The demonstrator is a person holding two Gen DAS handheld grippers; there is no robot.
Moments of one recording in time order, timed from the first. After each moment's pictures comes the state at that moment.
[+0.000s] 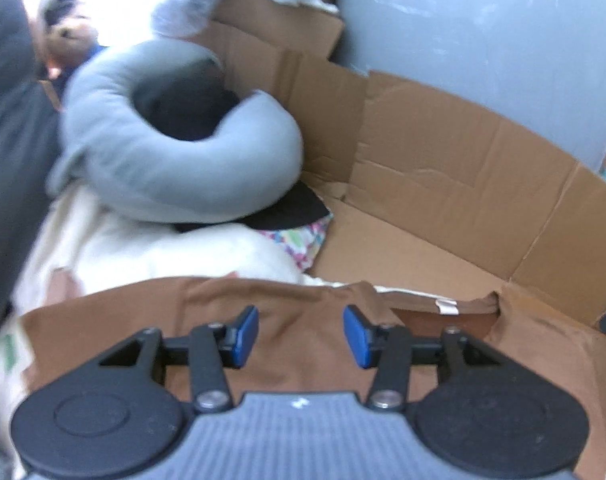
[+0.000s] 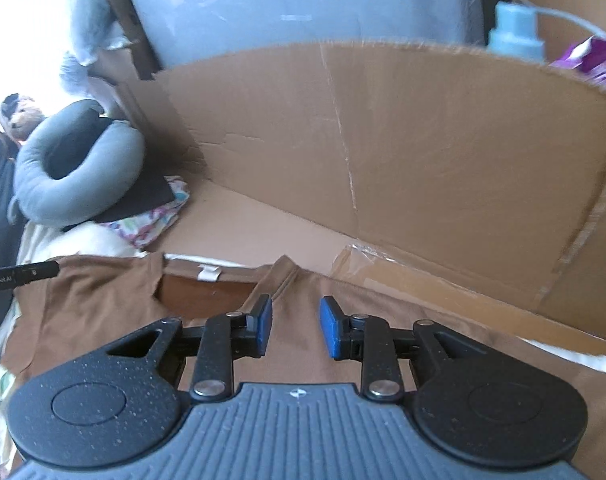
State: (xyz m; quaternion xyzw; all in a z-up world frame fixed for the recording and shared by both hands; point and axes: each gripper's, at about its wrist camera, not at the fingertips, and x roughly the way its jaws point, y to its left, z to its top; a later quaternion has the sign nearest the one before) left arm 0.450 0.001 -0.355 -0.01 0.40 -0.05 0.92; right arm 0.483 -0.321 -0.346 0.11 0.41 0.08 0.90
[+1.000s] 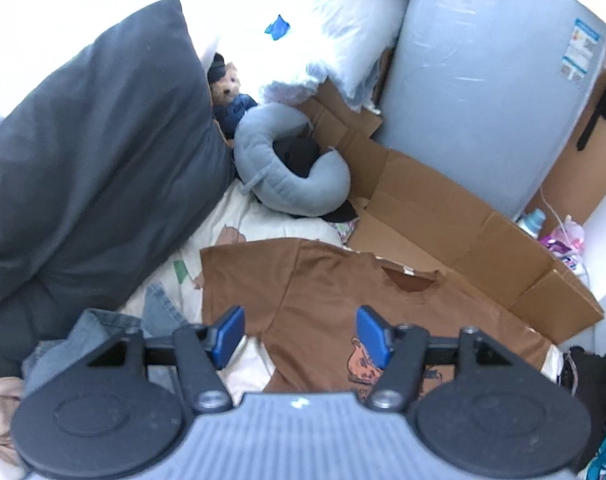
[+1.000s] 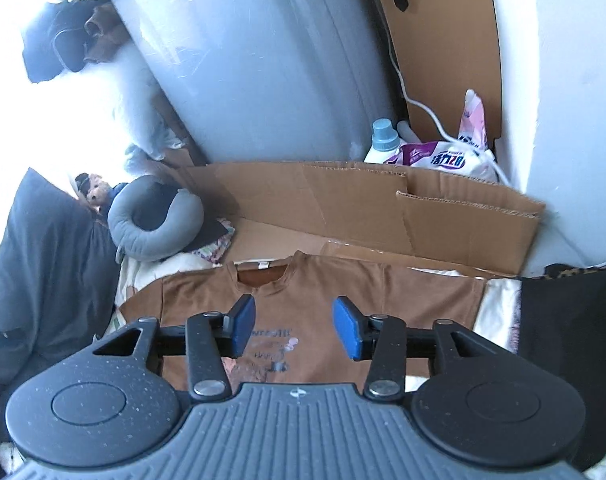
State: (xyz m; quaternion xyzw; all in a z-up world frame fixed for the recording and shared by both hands) left arm 0.223 0.114 -0.093 -0.06 0.43 -0.01 0.90; right arm 0.236 -0.407 -0.064 0.17 0.40 0.04 0.90
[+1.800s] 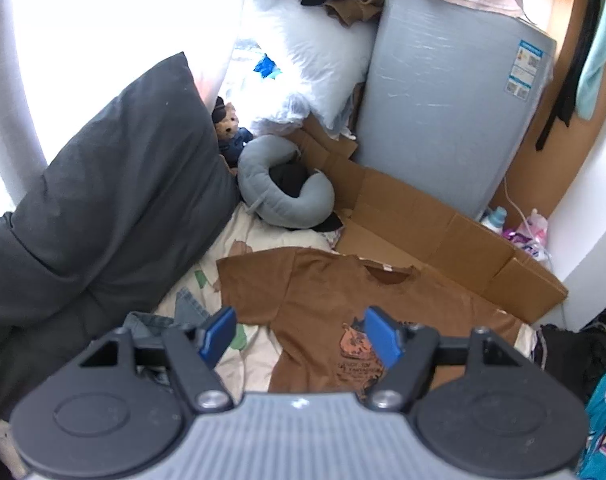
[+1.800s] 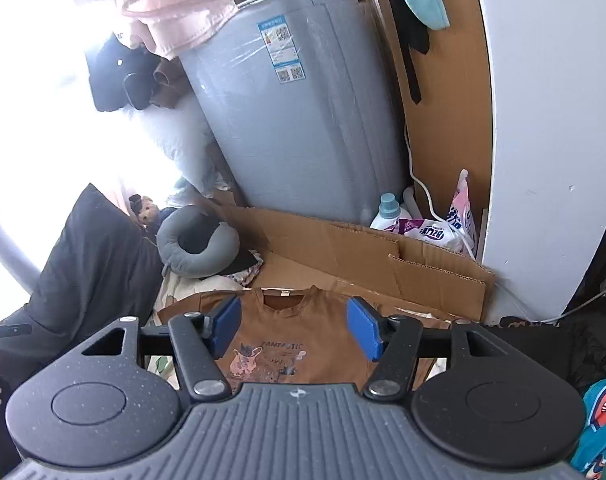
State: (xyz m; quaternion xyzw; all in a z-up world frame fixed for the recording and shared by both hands) left arm 0.126 0.122 0.006 -0.04 0.41 -0.03 0.91; right arm 0.131 -0.452 0.094 0.14 0.35 0.08 0.92
